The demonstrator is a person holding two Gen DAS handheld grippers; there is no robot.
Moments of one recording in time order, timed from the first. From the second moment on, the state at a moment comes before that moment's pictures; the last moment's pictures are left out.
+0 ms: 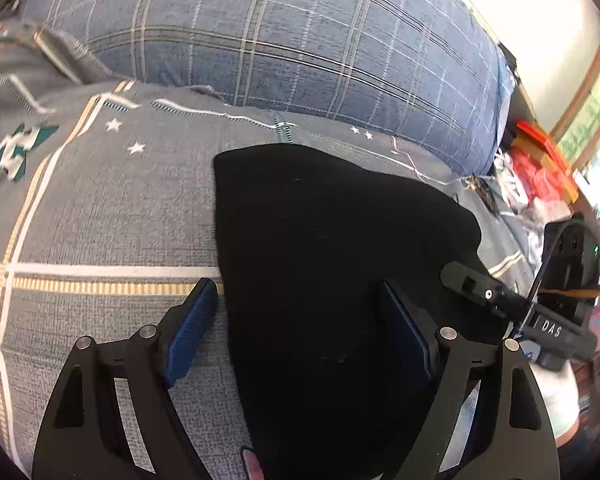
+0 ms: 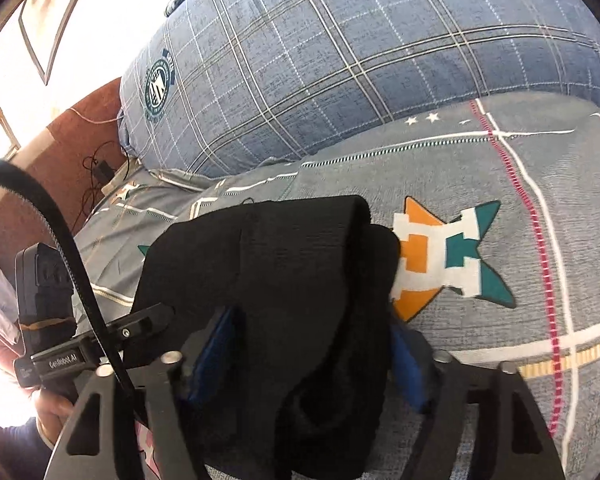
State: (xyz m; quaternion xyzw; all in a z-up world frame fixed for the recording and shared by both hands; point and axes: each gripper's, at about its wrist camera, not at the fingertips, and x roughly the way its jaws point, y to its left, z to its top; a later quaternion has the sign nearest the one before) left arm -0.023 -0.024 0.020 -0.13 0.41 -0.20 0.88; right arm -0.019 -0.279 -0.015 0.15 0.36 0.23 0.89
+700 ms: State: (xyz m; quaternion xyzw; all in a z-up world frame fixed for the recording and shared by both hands) left arm 0.000 -0.016 0.073 -0.08 0.38 -0.18 0.91; right arm 0.005 -0.249 0.043 0.11 0.31 0.25 0.91
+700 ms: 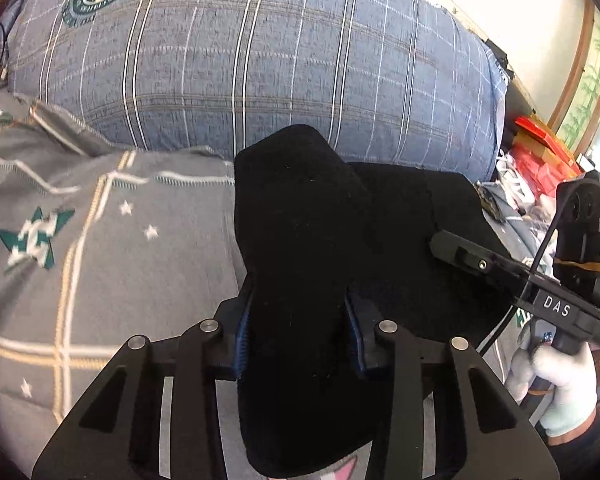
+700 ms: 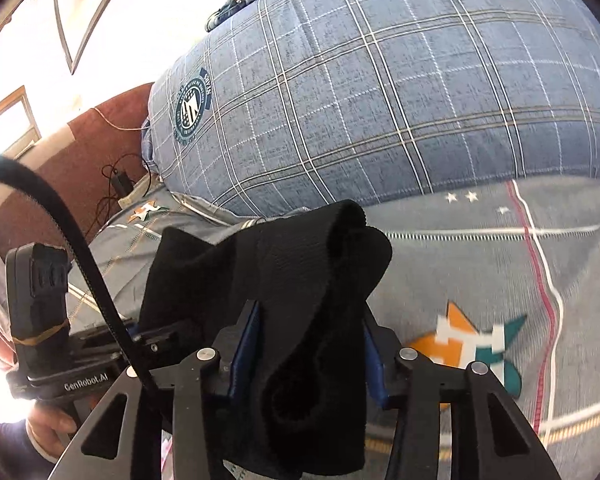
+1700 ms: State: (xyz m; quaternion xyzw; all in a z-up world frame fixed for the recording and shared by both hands) left arm 0.031 -0.014 0.085 -0.10 0.39 -0.20 0.89; right arm 0.025 -0.264 0.045 0.15 0.31 0.28 0.90
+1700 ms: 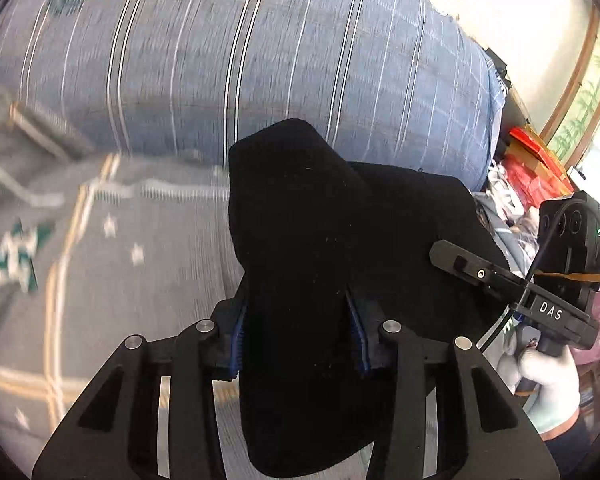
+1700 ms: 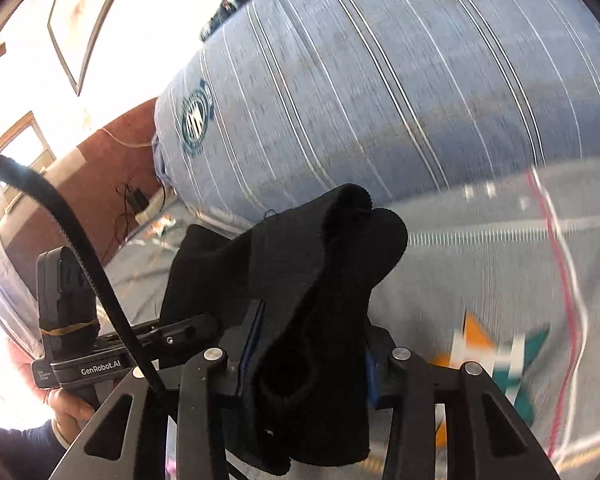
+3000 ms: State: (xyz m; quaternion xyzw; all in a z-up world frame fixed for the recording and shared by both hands) left arm -0.047 0.016 0.081 -0.02 0.34 -0.02 0.94; right arm -0.038 -0.194 0.043 0.04 0.31 0.16 0.94
